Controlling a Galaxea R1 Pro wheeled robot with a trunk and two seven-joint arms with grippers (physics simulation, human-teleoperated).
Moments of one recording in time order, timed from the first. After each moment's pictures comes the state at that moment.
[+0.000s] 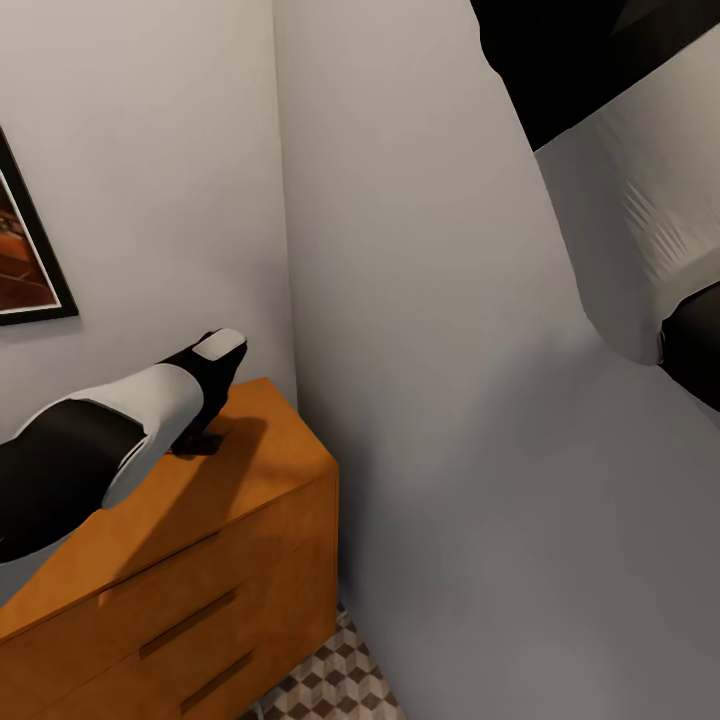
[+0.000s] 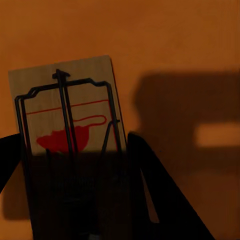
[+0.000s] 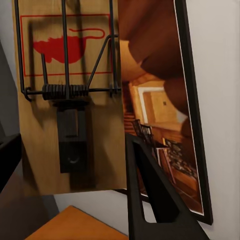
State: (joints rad) left arm -1.56 -0.03 -0.54 -0.04 1.56 0.01 1.37; right arm -2.09 0.17 0.60 -0.99 -1.70 0.69 -0.14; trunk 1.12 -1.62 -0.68
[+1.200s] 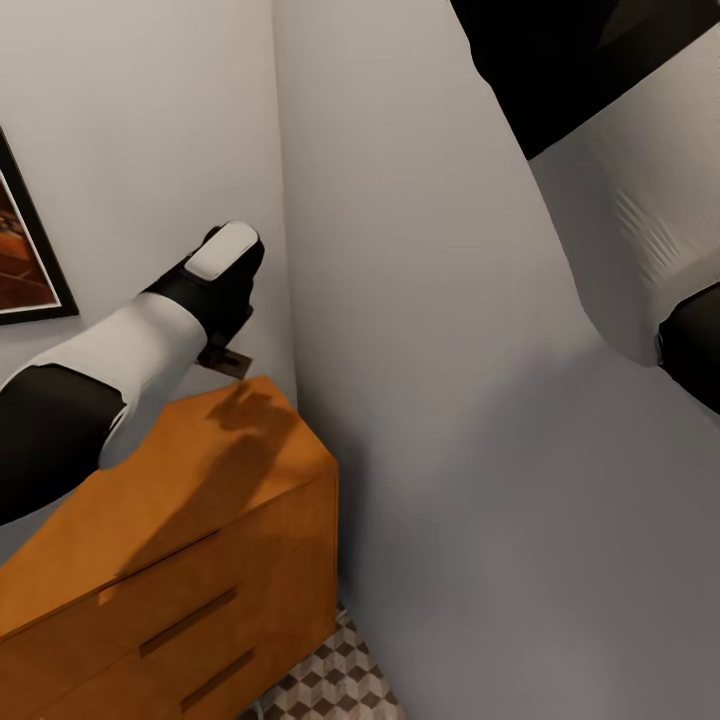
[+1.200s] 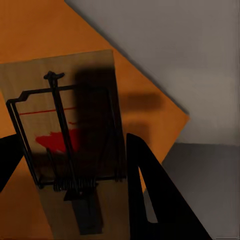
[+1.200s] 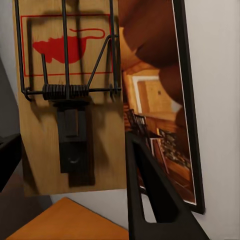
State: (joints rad) left arm -1.70 -0.06 -0.50 -0.42 1.55 0.04 1.57; right arm -2.08 0.17 0.65 -0.99 -1.70 0.69 -0.14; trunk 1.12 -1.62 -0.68
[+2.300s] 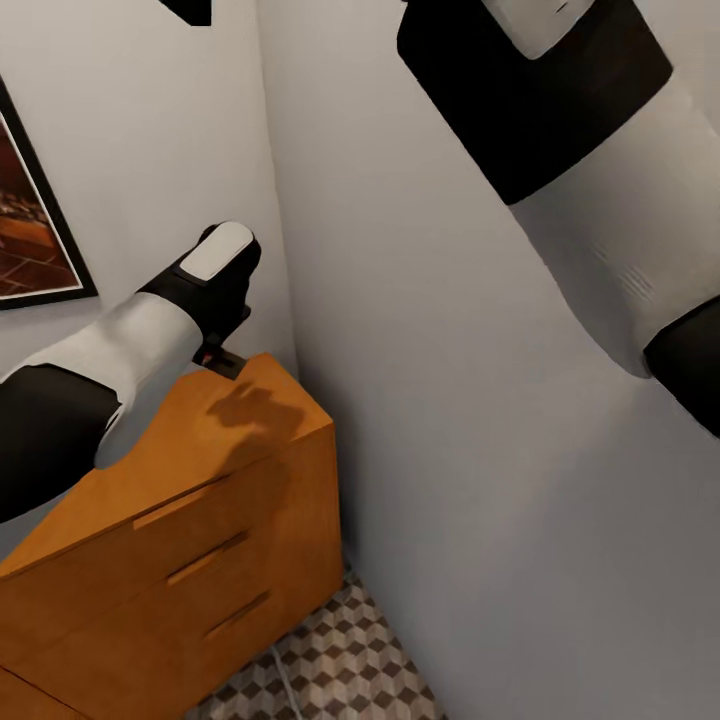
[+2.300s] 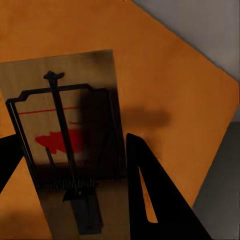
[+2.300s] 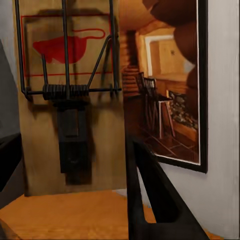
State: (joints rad) left arm -1.70 -0.04 -0.51 -0.42 1.55 0.15 1.57; right arm -2.05 0.17 0.79 -1.08 -1.69 0.66 -0.19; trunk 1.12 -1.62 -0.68
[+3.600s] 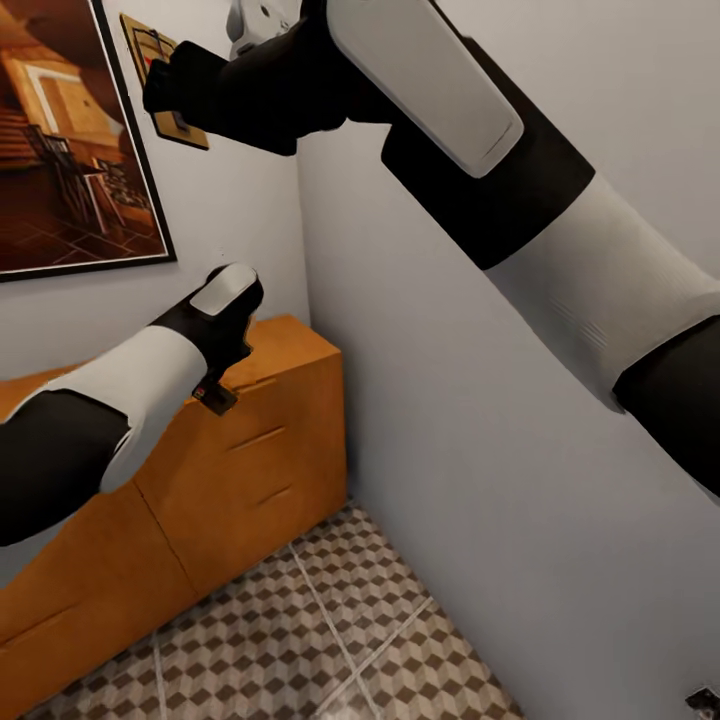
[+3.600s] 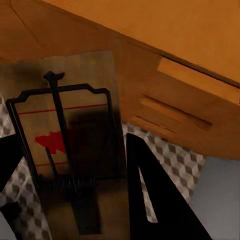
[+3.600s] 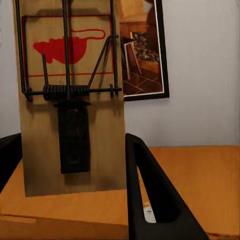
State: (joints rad) left arm -1.61 -0.03 -0.52 -0.38 1.55 0.36 1.57; right arm -1.93 0.17 0.84 -1.07 -1.64 0.66 -0.55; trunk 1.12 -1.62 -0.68
